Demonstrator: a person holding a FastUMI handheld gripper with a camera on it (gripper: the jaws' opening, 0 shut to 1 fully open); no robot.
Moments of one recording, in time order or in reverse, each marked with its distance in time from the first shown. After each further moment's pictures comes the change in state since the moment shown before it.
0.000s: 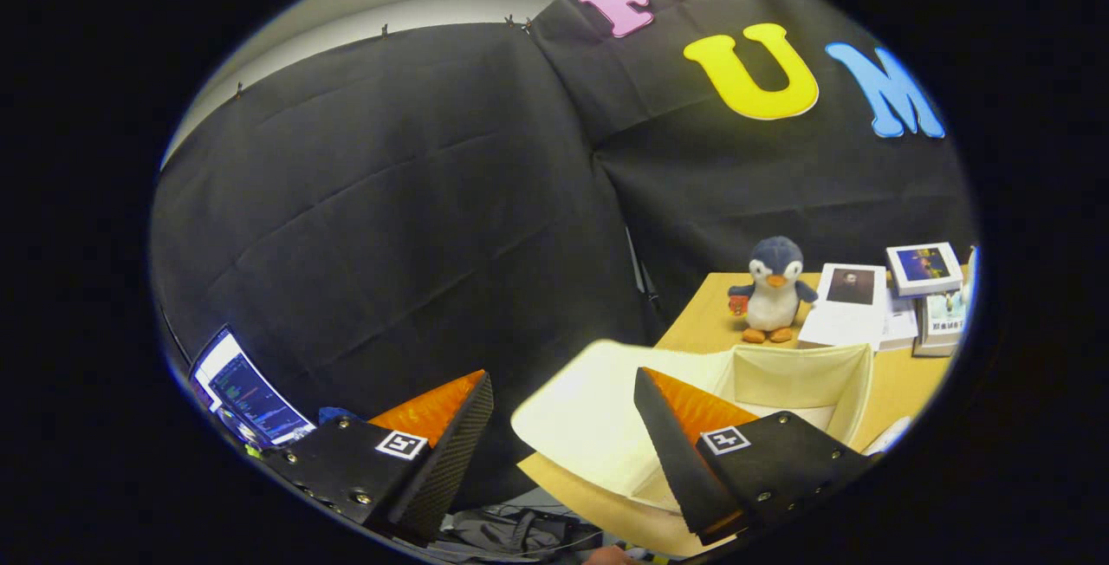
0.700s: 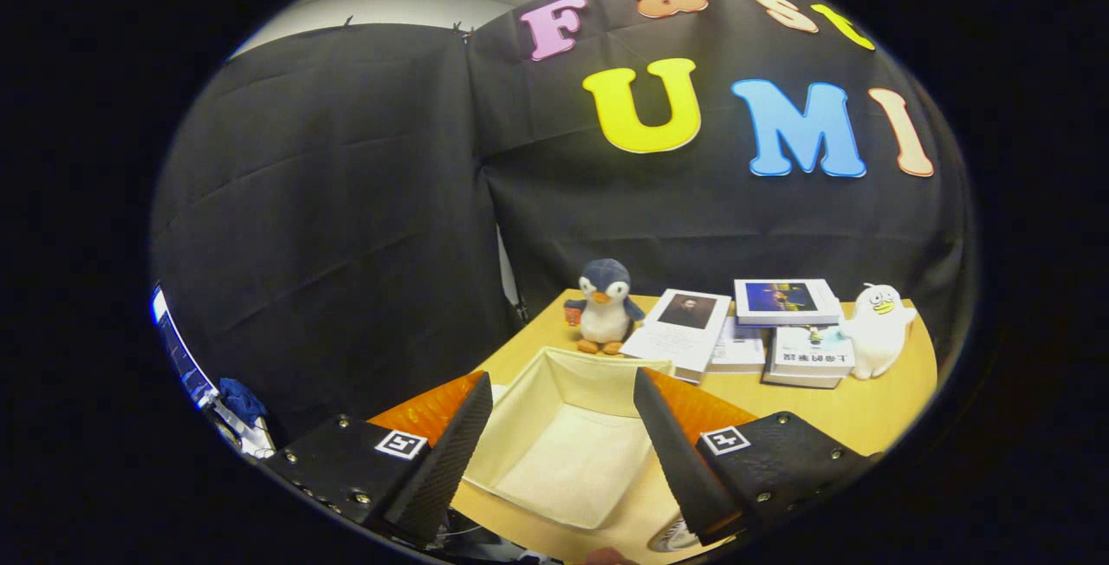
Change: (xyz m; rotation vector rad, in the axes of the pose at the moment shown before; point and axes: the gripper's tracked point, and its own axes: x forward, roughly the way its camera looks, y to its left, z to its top) arm -0.097 -0.162 -0.013 -0.074 -0.027 -0.380
